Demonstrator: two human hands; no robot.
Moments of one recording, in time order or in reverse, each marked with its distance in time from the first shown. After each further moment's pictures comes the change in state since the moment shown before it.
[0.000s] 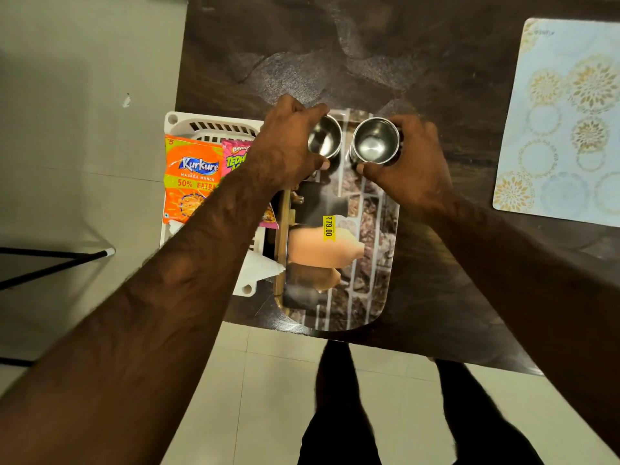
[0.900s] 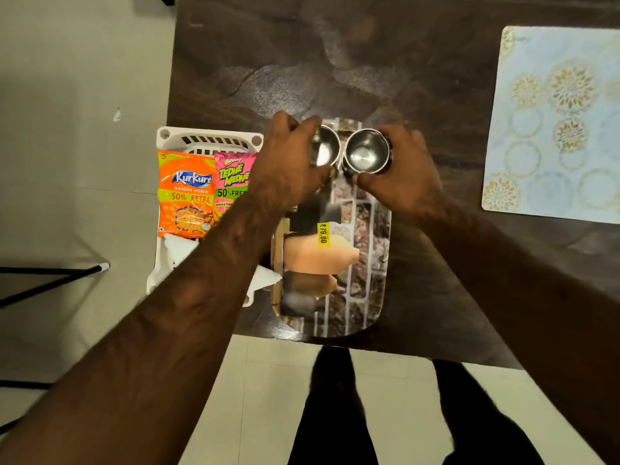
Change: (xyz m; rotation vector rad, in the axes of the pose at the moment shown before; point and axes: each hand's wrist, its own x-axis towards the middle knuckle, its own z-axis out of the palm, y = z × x) left_hand -0.006 0.012 0.016 -0.018 0.117 -0.039; right_hand 0.001 0.001 -0.002 -0.015 -0.029 0.007
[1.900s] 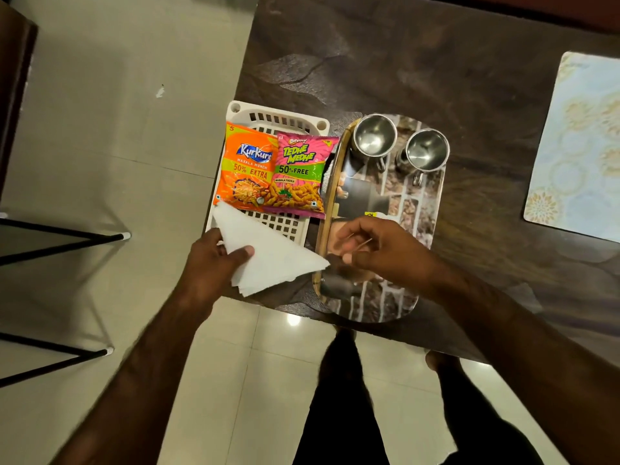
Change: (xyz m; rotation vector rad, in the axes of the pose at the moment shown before) left_hand -0.192 -0.153 -0.019 -0.803 0.059 -0.784; right_hand -0.108 -0.053 0.049 0.314 -0.661 0.070
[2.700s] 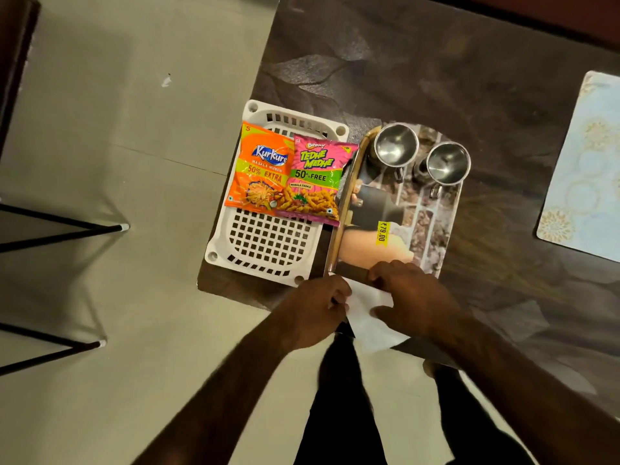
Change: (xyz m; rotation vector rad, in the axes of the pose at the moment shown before) left_hand -0.041 -0.003 0.083 0.507 -0.613 0.323; right_hand -0.009 0.044 0.015 -0.886 -0.046 0.098
